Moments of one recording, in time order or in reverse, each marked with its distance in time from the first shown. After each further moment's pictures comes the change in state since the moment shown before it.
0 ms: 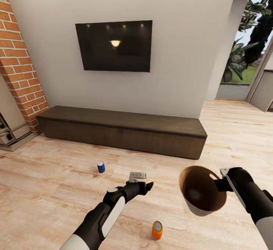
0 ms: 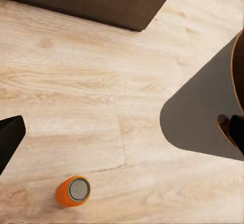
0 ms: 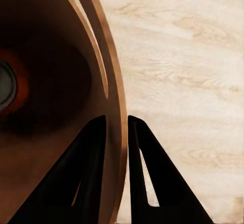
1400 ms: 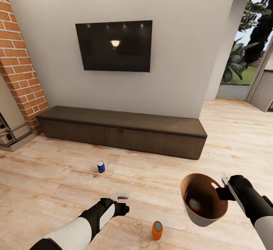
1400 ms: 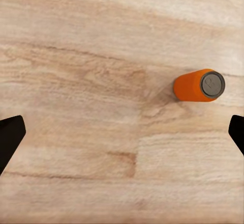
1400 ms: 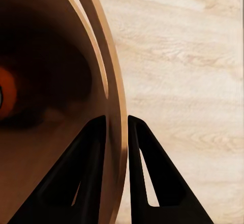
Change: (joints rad) left arm -0.204 0.010 0.017 0.688 0.007 -0.006 0.146; right arm -0.020 0.011 -0.031 0.205 0.005 -0.112 0.004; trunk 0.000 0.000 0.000
